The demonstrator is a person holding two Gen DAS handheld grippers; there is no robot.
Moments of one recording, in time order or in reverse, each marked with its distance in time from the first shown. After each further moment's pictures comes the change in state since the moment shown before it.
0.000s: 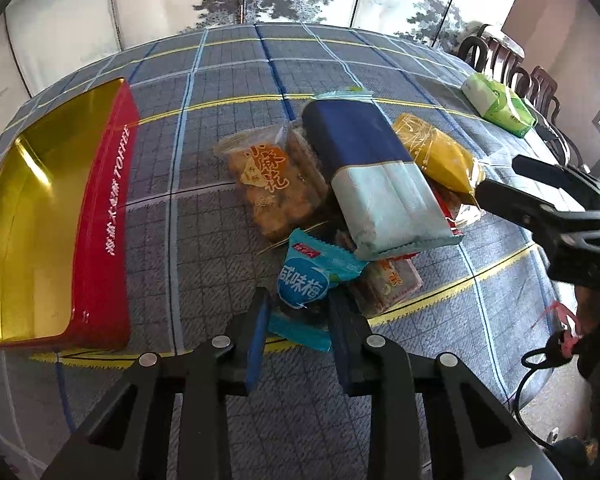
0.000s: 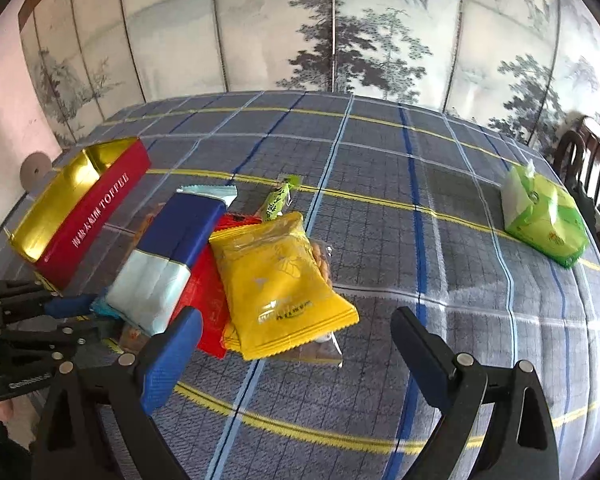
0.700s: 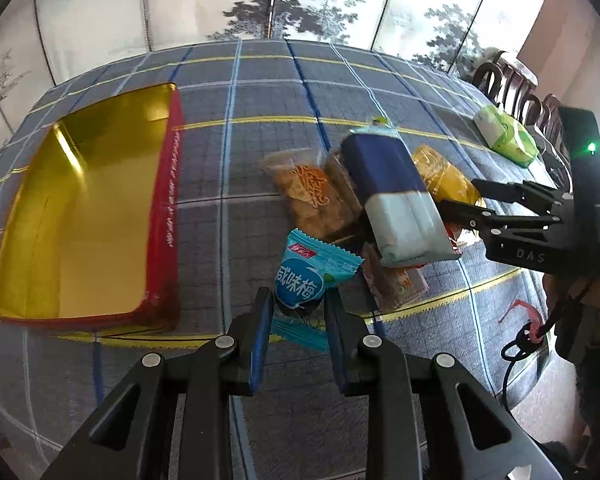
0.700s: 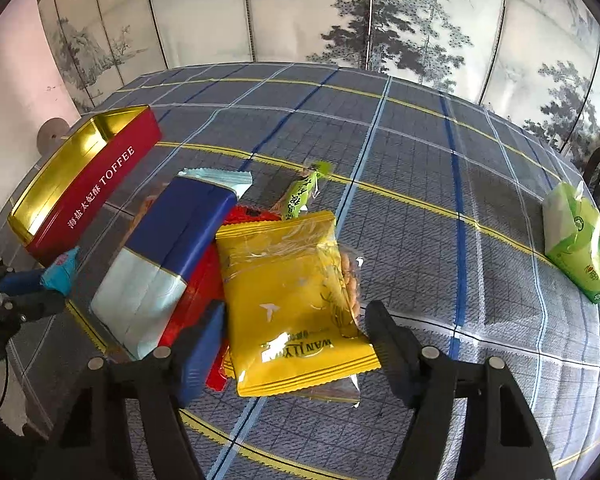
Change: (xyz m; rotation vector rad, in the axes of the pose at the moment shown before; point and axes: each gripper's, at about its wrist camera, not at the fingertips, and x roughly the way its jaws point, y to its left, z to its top) left arm -0.037 0.024 -0.001 -0.085 -0.045 0.017; right arm 0.035 0.008 0.018 -0.082 0.092 0.072
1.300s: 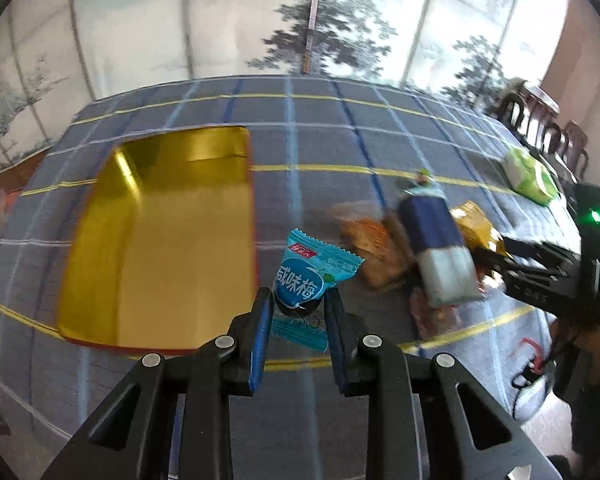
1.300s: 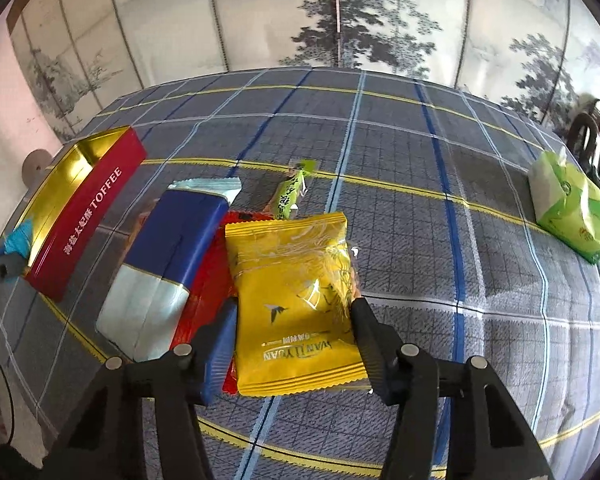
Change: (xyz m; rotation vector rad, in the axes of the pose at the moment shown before) left arm -0.037 0.045 0.020 -0.064 -0.093 0.096; right arm -0.003 0.002 -0.005 0.133 -0.016 -0.036
